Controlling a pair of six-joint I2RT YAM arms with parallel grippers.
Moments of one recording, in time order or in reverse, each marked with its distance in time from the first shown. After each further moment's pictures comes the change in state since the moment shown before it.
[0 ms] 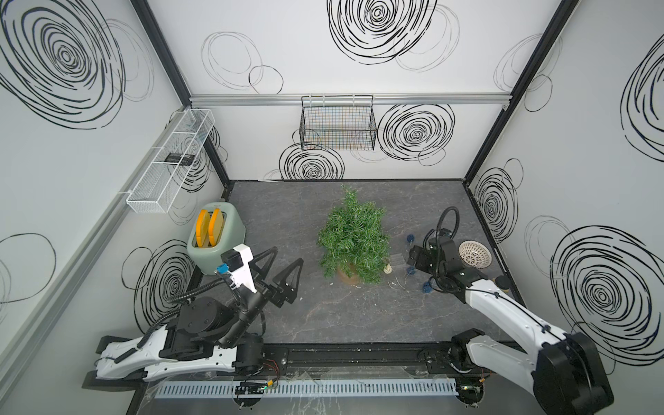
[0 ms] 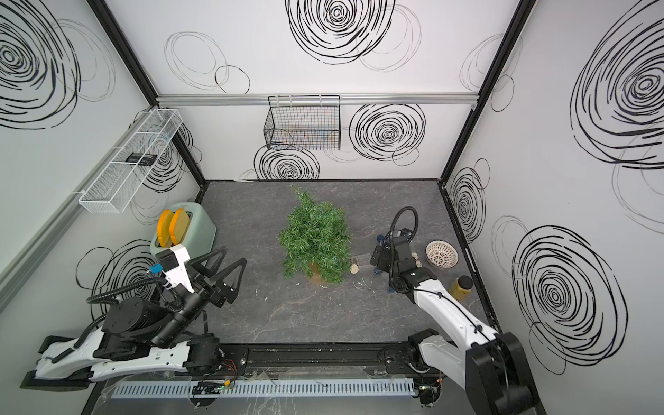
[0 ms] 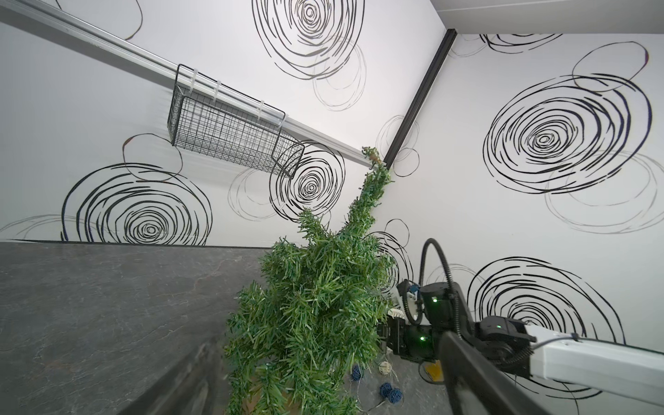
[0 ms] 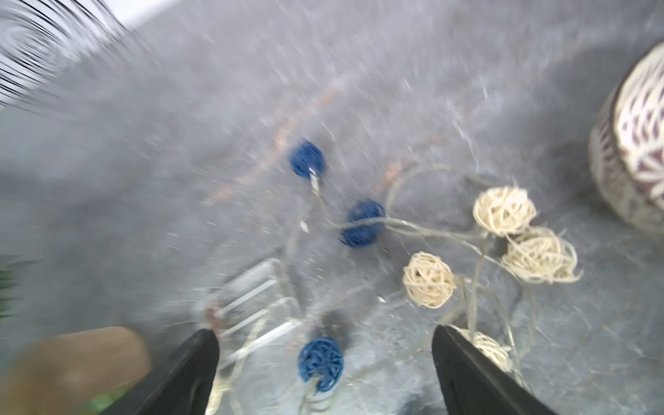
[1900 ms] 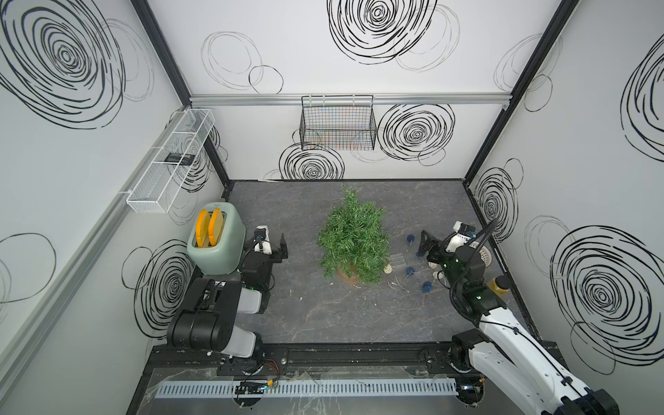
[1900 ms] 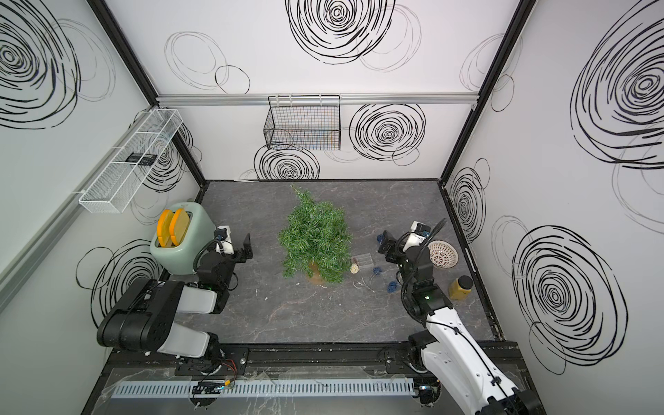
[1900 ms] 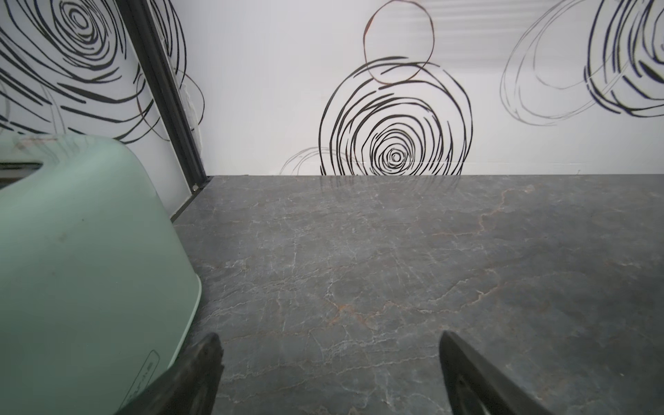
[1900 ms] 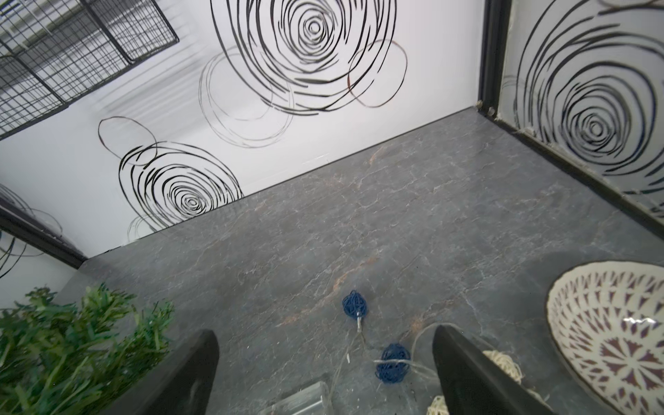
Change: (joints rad) left arm 1.318 1.183 -0.520 1.415 0.717 0.320; right arm -0.064 -0.246 -0.167 0.436 0.059 -0.196
